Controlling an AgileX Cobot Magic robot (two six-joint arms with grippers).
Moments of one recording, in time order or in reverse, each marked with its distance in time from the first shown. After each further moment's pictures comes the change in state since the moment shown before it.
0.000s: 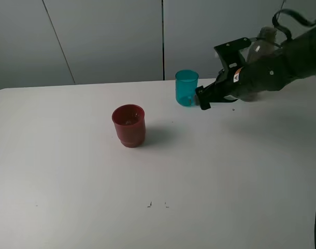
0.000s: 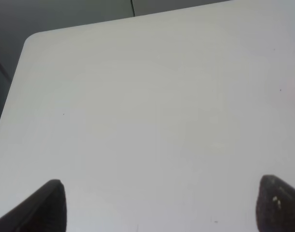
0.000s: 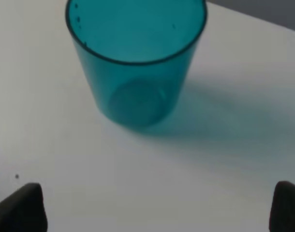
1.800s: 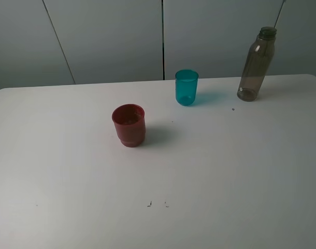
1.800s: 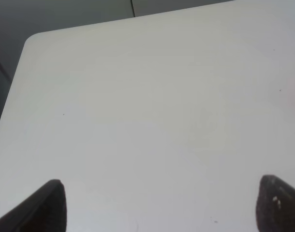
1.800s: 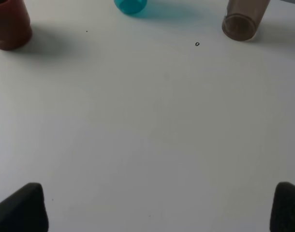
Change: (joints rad) left arm 0.000 0.000 0.000 0.000 0.000 0.000; right arm 0.000 -1.713 0.356 0.189 1.178 -0.160
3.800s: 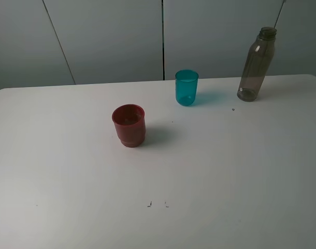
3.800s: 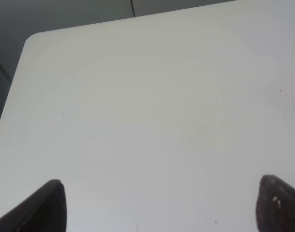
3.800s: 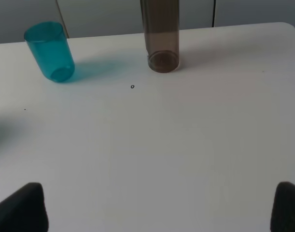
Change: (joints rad) left arm 0.000 0.000 0.000 0.000 0.000 -0.002; right arm -0.304 -0.127 0.069 0.045 -0.109 0.099
